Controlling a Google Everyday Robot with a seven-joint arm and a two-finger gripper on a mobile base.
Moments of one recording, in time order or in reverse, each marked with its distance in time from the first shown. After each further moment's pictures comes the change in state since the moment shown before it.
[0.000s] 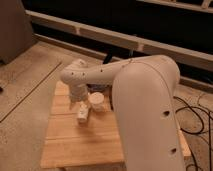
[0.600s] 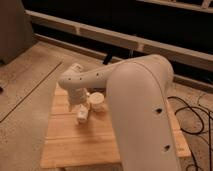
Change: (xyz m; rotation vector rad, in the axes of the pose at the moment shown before) arm -0.002 0.009 0.018 0.007 -0.040 0.022
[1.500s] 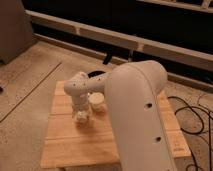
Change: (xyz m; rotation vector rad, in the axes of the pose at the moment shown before) arm 0.018 -0.010 0.054 -0.004 0.112 0.070
